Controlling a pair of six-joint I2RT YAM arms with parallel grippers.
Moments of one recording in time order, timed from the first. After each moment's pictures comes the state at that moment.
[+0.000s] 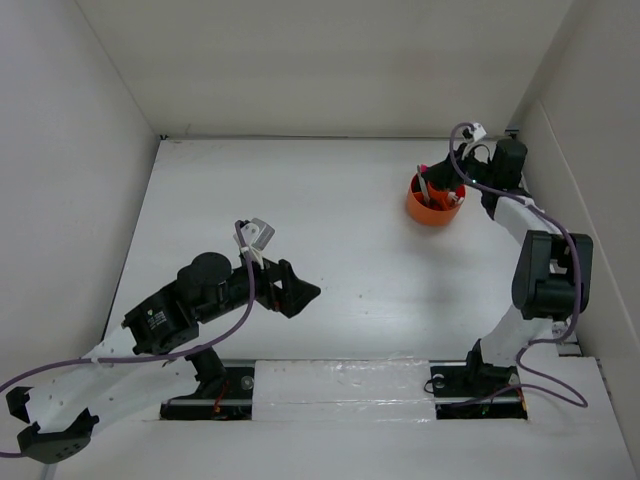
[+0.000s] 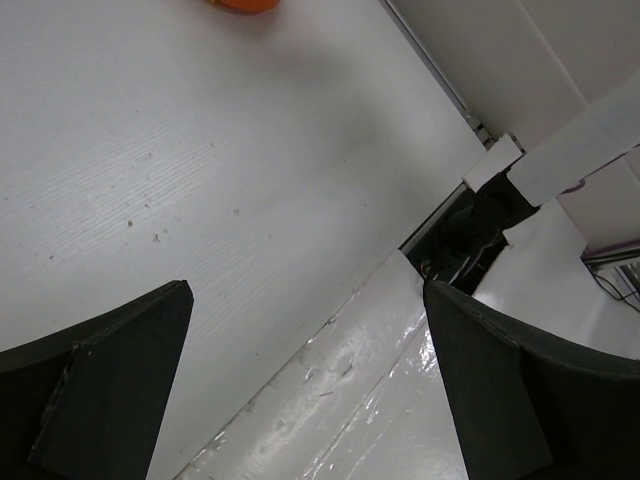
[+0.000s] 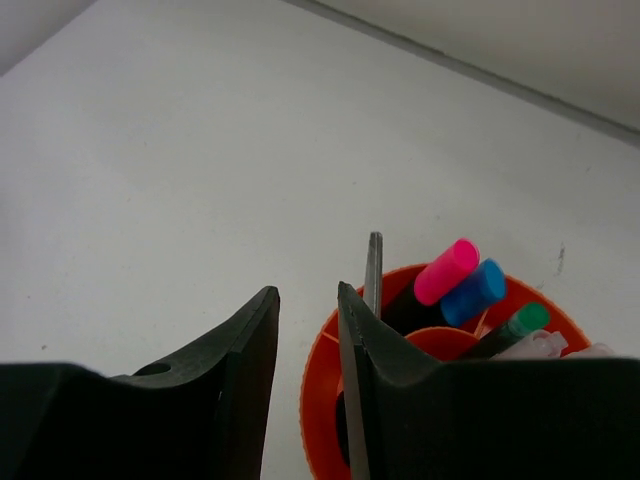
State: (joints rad) left arm -0.97 0.62 0.86 -0.54 -0.01 -0.52; right arm -0.12 1.75 1.16 0.25 -0.93 -0.03
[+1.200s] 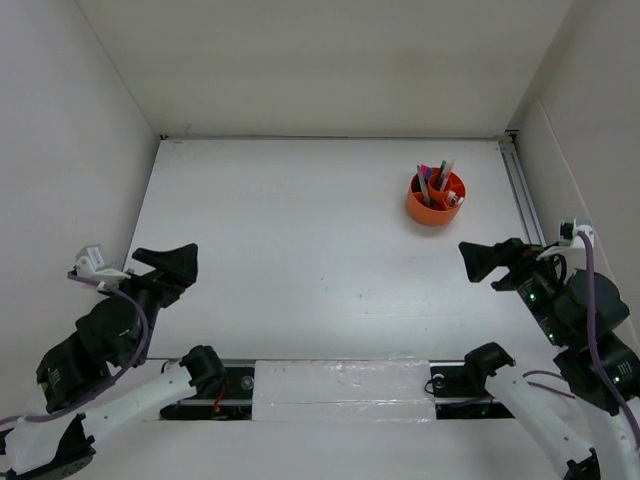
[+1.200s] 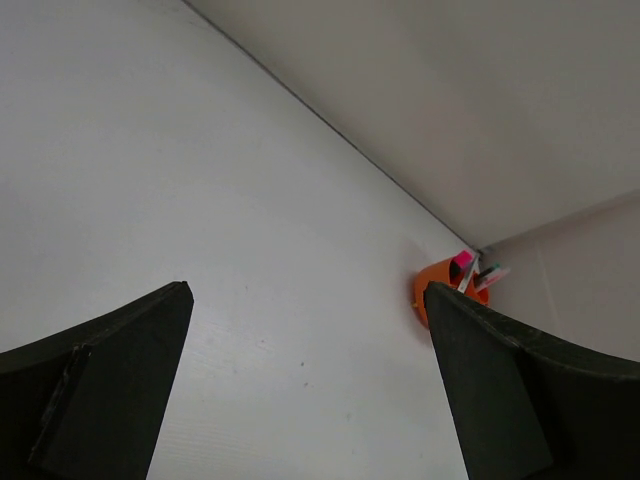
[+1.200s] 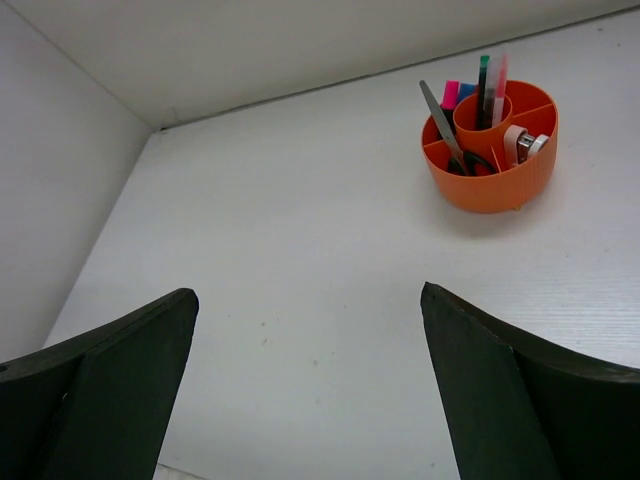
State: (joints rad) left arm -0.97 0.30 1.02 -0.98 -0.95 -0.95; right arm 0.40 0.42 1.06 -0.74 0.16 0.47
